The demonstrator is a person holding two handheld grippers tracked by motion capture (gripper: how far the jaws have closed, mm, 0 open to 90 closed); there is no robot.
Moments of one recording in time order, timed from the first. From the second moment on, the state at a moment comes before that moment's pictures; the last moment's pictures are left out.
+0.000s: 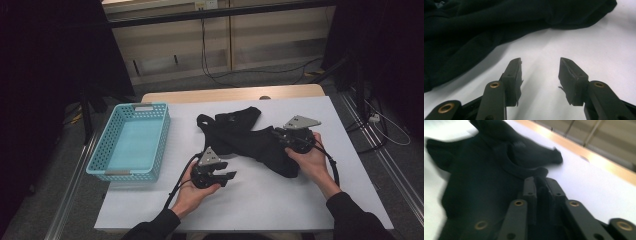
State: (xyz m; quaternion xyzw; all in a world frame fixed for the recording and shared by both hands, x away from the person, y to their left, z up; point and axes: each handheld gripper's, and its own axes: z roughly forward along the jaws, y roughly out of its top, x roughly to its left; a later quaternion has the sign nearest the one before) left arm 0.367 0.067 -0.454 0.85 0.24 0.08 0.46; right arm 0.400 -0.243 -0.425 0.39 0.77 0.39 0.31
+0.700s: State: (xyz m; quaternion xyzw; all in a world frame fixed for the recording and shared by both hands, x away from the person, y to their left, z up) left arm 0.364 0.075 -0.455 0.86 0.24 0.08 0.45; right arm 0.313 -0.252 -0.414 0.33 0.80 0.43 0.27
